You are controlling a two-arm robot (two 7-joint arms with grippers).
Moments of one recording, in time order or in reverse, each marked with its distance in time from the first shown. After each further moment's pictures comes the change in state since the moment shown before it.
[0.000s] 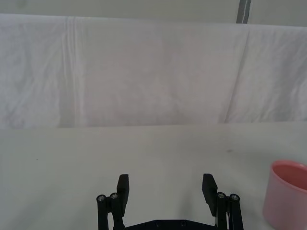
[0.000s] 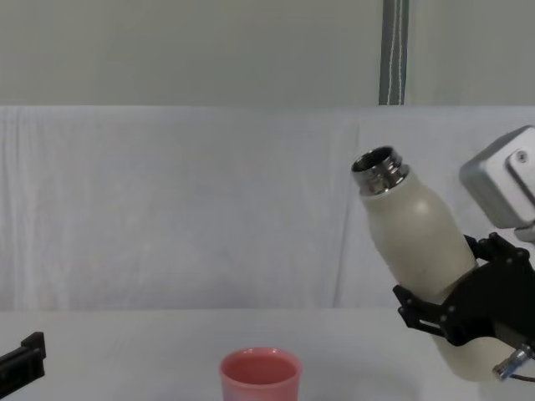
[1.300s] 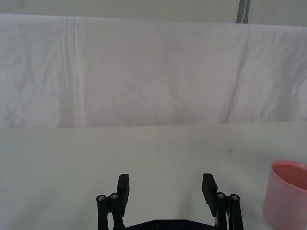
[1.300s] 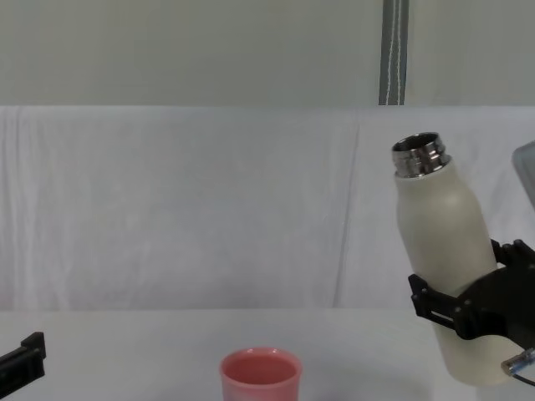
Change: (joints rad) left arm 0.000 0.000 0.000 0.000 0.000 0.000 0.000; right arm -0.024 -0.051 0.058 0.027 0.120 -0.068 -0.014
